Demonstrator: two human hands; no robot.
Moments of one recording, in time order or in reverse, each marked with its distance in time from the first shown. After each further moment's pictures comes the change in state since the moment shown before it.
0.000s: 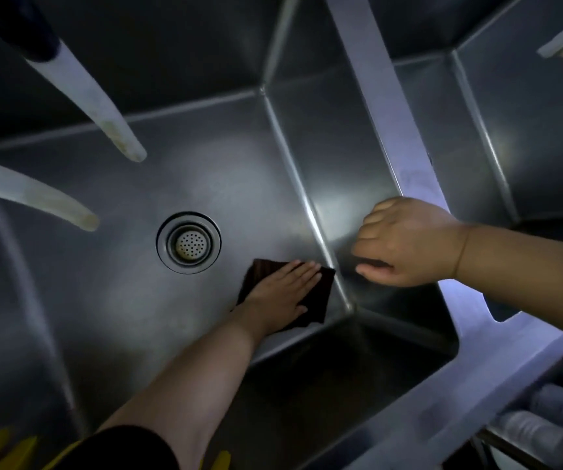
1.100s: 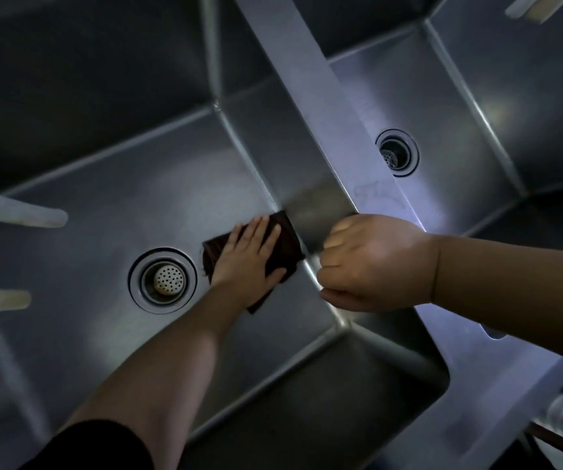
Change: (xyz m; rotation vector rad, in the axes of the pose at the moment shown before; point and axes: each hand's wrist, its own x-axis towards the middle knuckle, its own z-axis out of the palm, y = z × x) left_hand 0.050 -0.068 -0.018 0.064 0.079 -0.396; right_hand -0.008 0.015 0.013 0.066 0.235 -0.081
